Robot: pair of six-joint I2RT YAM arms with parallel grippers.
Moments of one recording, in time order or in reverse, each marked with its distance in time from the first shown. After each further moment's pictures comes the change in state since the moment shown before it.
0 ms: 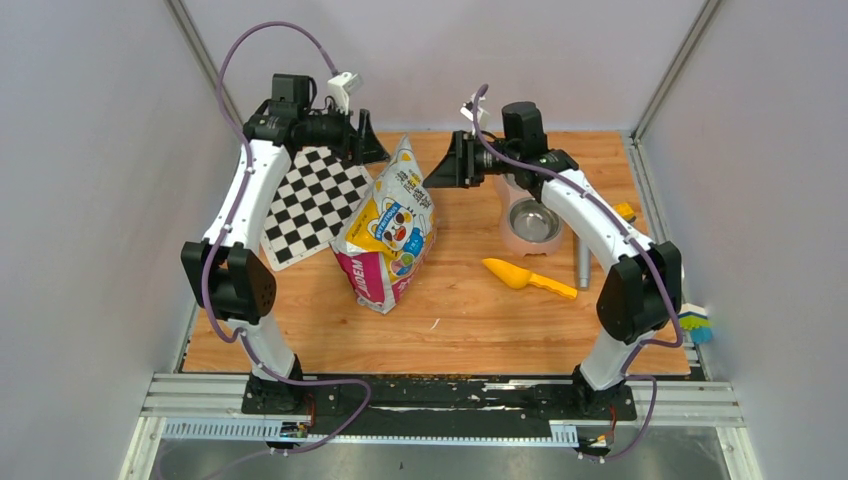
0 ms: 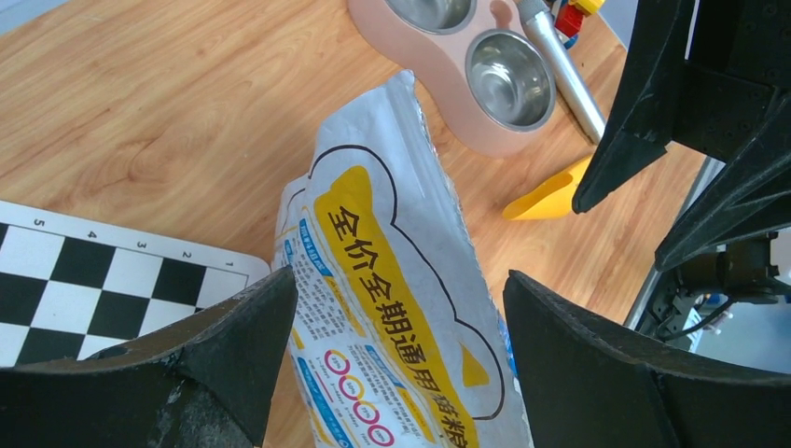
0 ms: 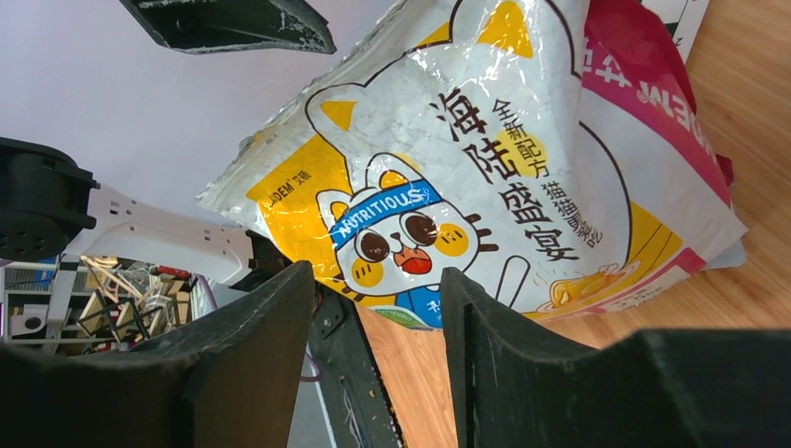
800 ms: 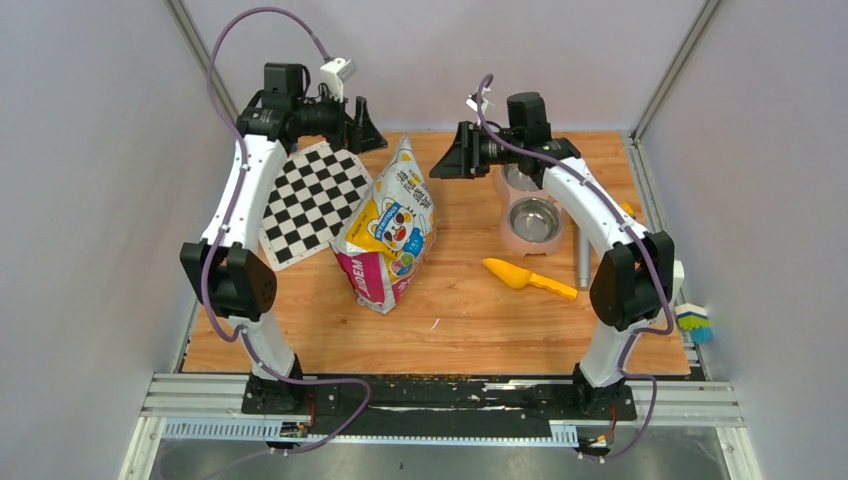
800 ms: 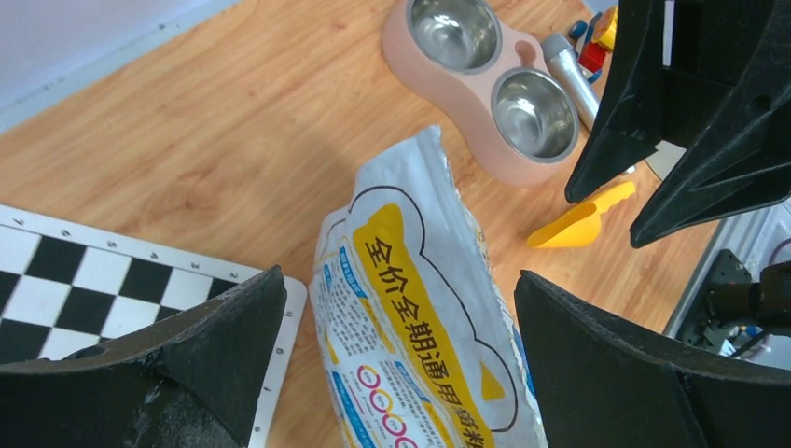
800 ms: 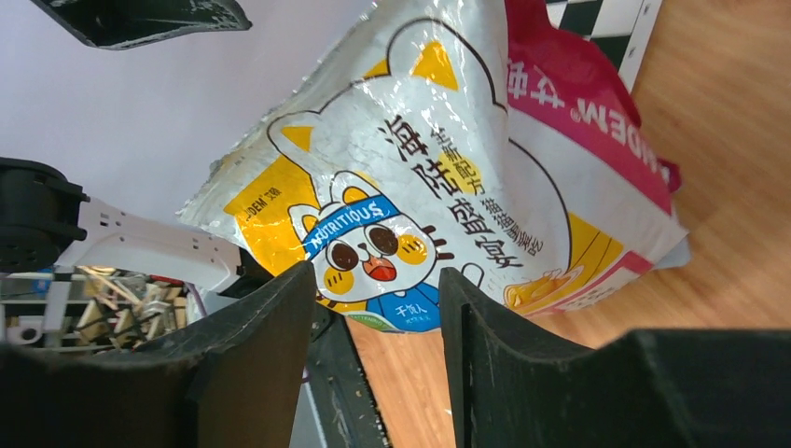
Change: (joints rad) left arm 0.016 0.019 0.106 0.011 -0.040 -0.002; right arm -0.053 0.079 0.135 -0.106 -0.023 -0.077
